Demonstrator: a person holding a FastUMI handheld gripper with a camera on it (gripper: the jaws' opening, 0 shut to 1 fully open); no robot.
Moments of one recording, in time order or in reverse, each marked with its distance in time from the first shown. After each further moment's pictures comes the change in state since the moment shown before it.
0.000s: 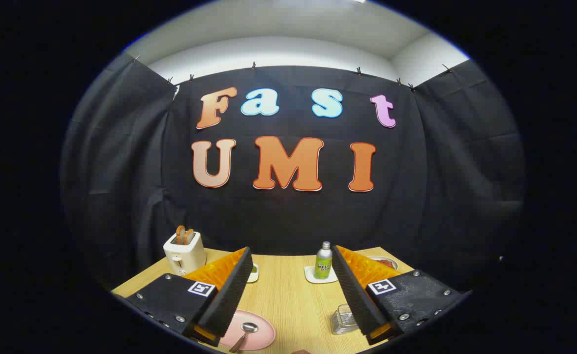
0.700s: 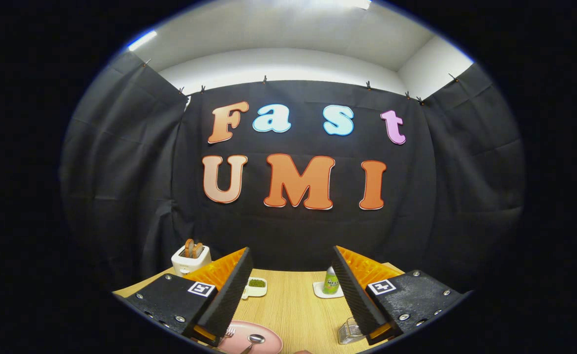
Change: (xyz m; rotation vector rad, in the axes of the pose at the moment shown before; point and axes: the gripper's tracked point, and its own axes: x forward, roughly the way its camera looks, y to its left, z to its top) arm 0.007 0.023 0.026 -0.010 -0.096 0.053
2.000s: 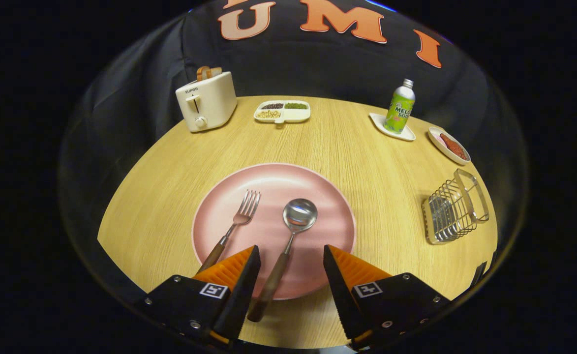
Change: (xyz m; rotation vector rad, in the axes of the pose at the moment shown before) arm -0.076 0.094 -0.352 -0.036 1.018 0.175
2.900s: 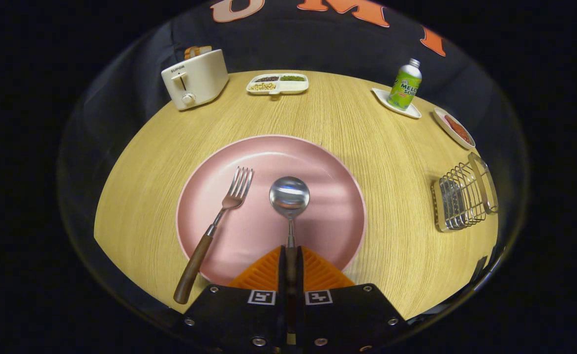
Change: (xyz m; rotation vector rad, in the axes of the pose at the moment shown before) arm 0.002 -0.007 -0.012 0.005 0.114 -0.013
